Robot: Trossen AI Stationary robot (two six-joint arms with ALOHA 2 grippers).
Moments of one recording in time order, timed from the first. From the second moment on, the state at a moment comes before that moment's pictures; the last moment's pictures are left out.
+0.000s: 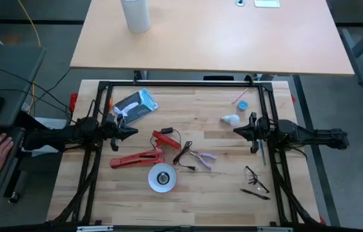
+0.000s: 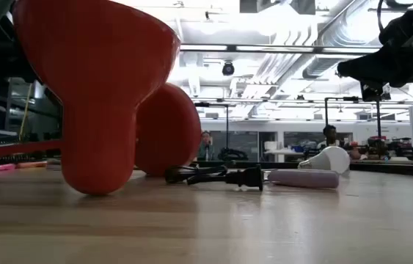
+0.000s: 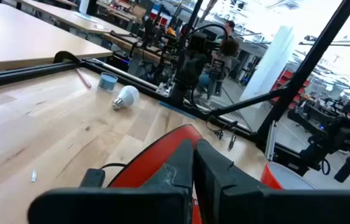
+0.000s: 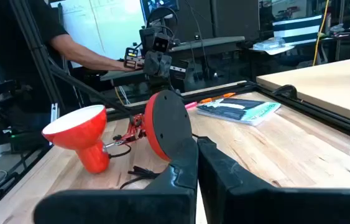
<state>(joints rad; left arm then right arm) 0.07 0.01 0.01 0.01 -0.01 -0.40 -0.01 0.03 0.01 0.03 0.10 0.16</state>
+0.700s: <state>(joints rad) 0.06 0.01 0.01 0.00 -0.01 -0.40 -0.01 0.03 0.01 0.03 0.10 0.16</state>
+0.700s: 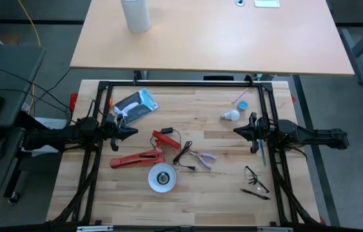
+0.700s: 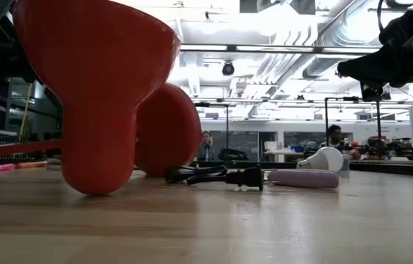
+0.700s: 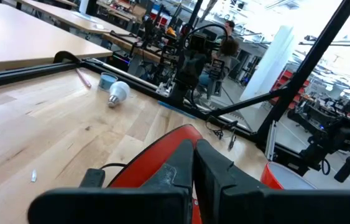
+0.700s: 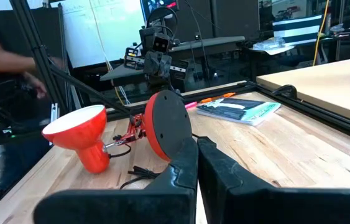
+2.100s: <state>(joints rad) 0.15 0.45 0.23 0.51 -0.25 -0.58 -0.01 0.03 0.01 0.03 0.10 0.16</state>
